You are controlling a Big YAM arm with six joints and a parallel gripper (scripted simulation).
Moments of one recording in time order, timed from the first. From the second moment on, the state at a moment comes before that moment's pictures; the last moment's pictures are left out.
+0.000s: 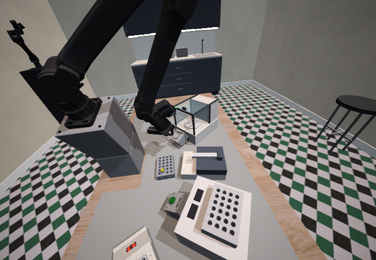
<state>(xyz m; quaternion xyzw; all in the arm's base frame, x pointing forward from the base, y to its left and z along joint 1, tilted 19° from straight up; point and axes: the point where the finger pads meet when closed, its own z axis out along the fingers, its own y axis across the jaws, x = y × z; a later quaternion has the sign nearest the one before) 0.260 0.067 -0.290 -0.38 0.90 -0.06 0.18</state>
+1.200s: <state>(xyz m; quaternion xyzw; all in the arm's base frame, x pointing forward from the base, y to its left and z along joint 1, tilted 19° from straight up) 0.240 0.065 -0.241 -0.38 0.90 -0.06 0.18</state>
